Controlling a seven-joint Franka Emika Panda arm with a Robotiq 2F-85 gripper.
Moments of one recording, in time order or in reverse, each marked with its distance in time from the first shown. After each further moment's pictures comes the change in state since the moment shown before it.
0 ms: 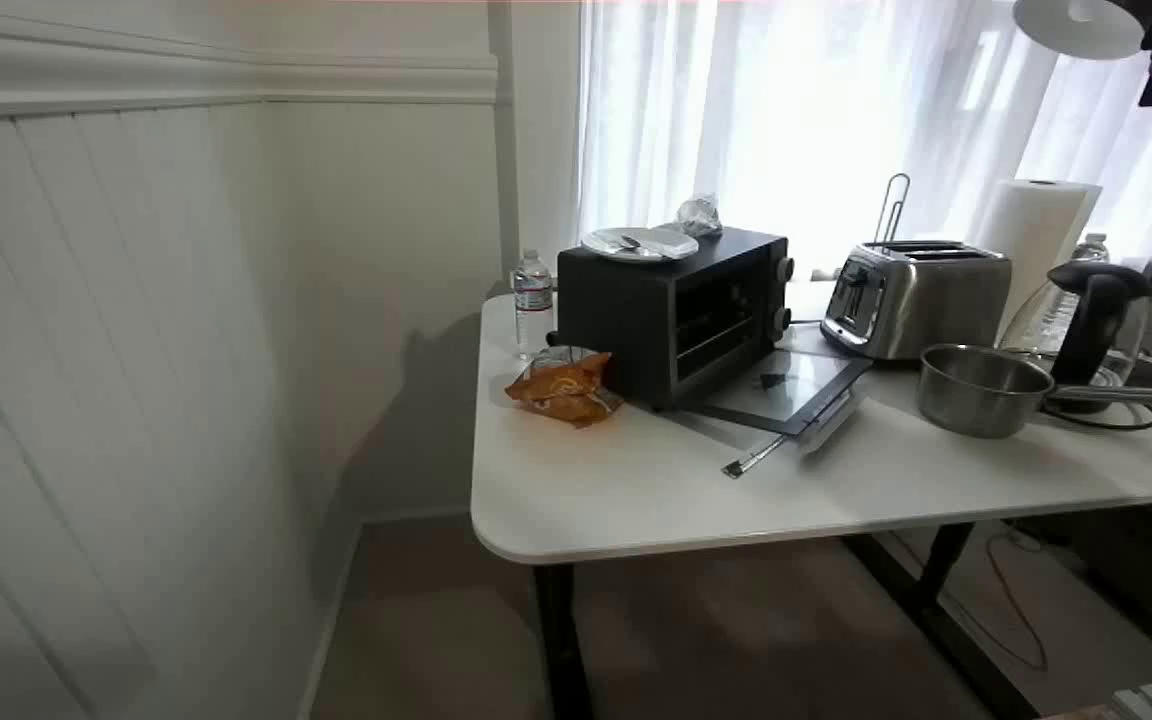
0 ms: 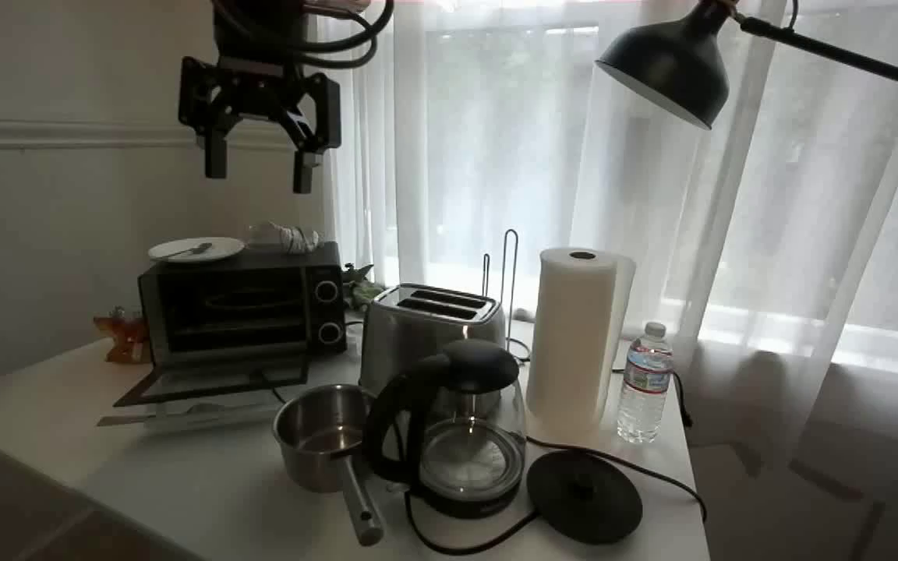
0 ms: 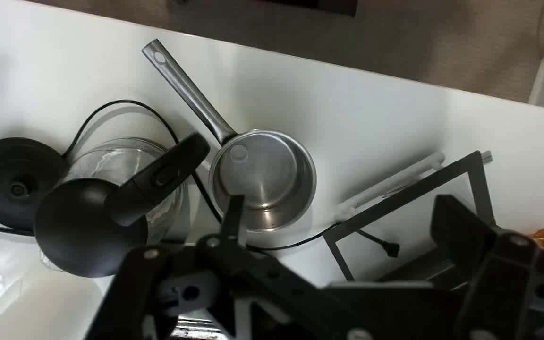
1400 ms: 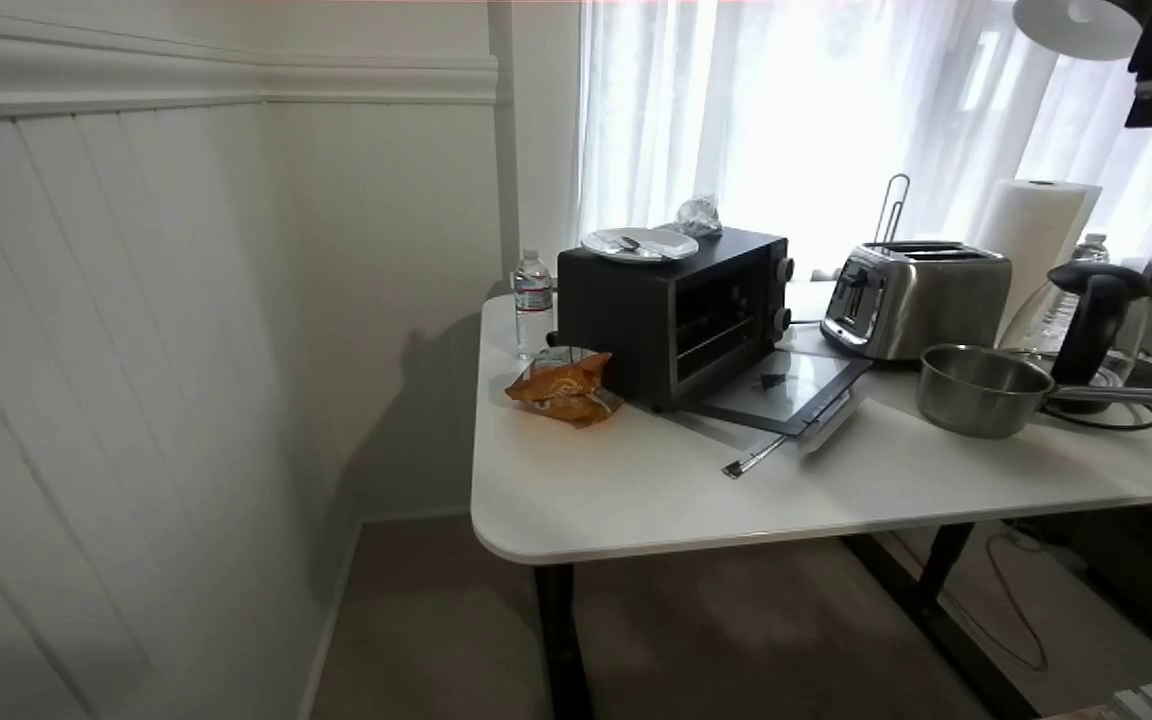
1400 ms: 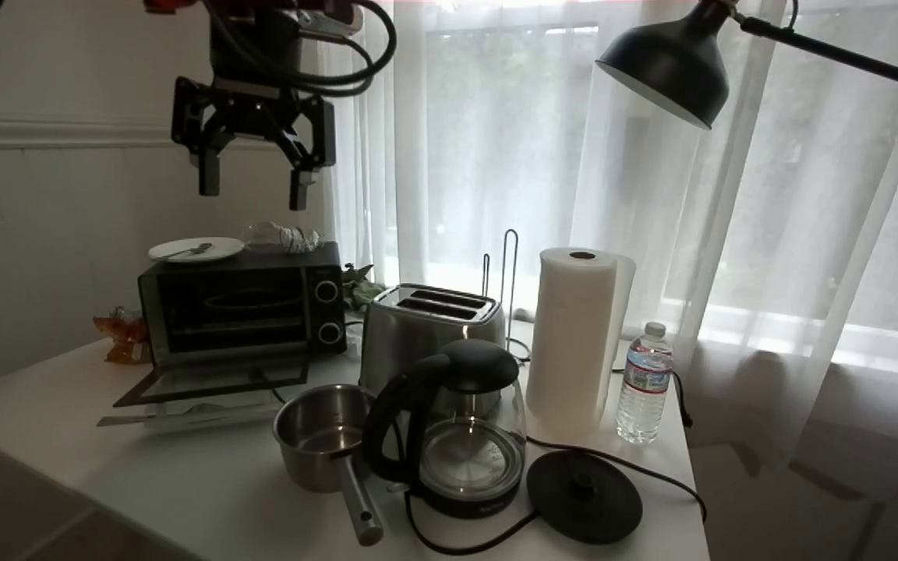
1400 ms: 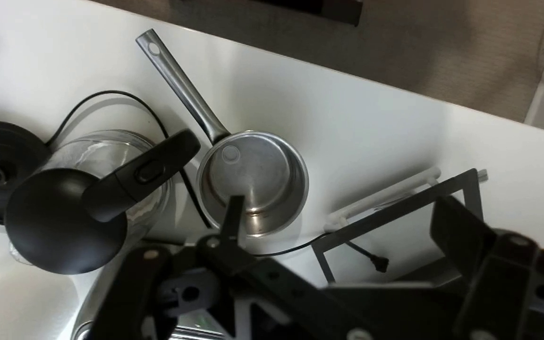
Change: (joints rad) arm 0.014 0.013 0.013 -0.037 0.000 0.039 -0.059
